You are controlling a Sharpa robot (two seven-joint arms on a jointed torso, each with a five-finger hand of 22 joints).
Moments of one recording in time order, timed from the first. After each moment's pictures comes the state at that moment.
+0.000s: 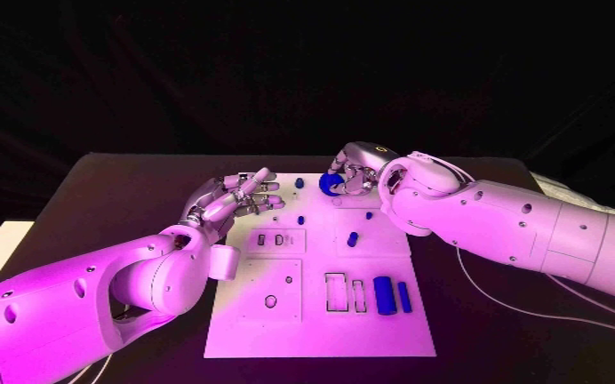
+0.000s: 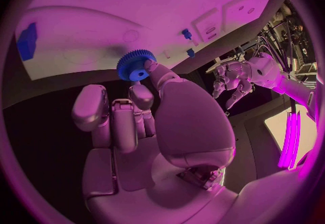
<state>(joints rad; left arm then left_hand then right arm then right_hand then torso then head) 1.14 -0.89 -0.01 1.70 0.06 -0.40 0.48 1.31 -0.01 0.18 0.20 0.05 0.94 0.22 0.14 0.07 1.00 0.17 0.15 0.07 1.10 0.12 0.23 0.18 0.17 0.93 0.23 0.27 0.12 1.28 -0.63 0.00 1.35 -1.50 -0.31 -0.27 1.33 -0.06 0.30 0.04 0.23 1.04 0.12 0.11 0.08 1.32 0.03 1.06 1.12 1.47 -0.04 1.45 1.31 0.12 1.32 0.06 1.29 0.99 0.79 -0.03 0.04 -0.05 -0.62</state>
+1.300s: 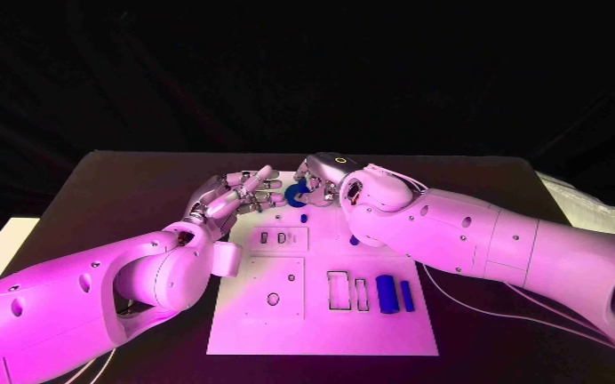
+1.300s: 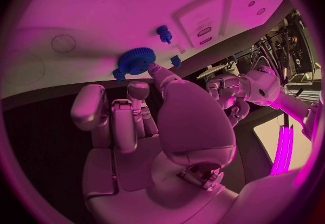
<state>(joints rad) 1.14 -0.90 -0.01 1.70 0.06 -0.40 0.48 1.31 -0.01 0.18 0.20 0.05 0.94 0.22 0.14 0.07 1.00 0.17 0.15 0.07 1.10 0.12 0.23 0.18 0.17 0.93 0.23 0.27 0.12 1.24 -0.44 -0.01 1.23 -1.61 -0.33 -0.27 1.25 -0.11 0.29 0.08 0.19 0.91 0.15 0.06 0.07 1.27 0.06 0.96 1.04 1.47 -0.02 1.46 1.31 0.12 1.32 0.08 1.29 0.99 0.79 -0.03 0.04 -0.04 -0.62</state>
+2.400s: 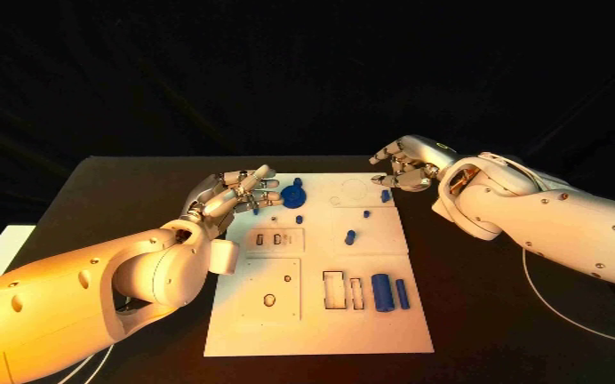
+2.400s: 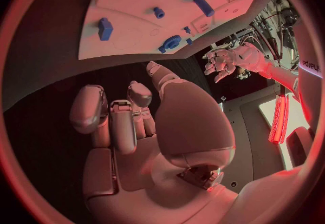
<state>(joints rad) 1.13 -0.91 -0.01 1.69 0.06 -0.39 0.48 1.32 0.00 0.18 0.18 0.05 0.95 0.22 0.14 0.07 1.02 0.17 0.15 0.07 1.10 0.12 0.23 0.19 0.17 0.93 0.23 0.27 0.12 1.27 -0.86 0.00 1.40 -1.34 -0.38 0.00 1.30 -0.12 0.25 0.08 0.25 0.93 0.15 0.07 0.08 1.30 0.06 1.03 1.12 1.47 -0.02 1.48 1.31 0.12 1.32 0.09 1.31 1.01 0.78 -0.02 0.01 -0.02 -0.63</state>
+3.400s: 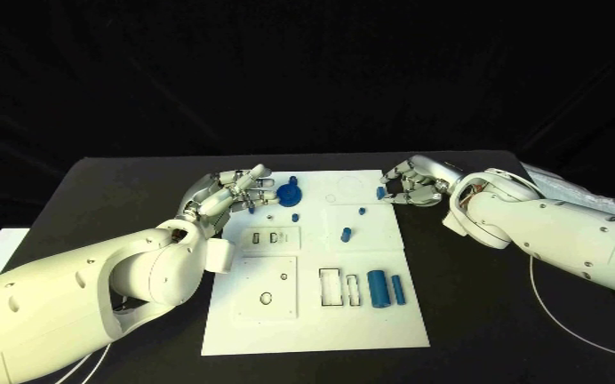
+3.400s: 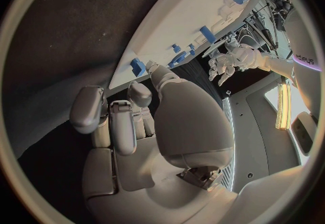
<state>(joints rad) 1.13 -0.91 -0.01 1.67 0.06 -0.38 0.48 1.32 0.00 0.18 0.18 0.05 0.95 0.22 0.14 0.07 1.02 0.16 0.15 0.07 1.10 0.12 0.23 0.20 0.17 0.94 0.23 0.27 0.12 1.19 -0.84 0.00 1.23 -1.22 -0.28 0.15 1.31 -0.12 0.25 0.07 0.24 0.93 0.15 0.07 0.08 1.30 0.06 1.03 1.12 1.47 -0.02 1.48 1.31 0.12 1.32 0.09 1.31 1.02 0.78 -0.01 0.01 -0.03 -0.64</state>
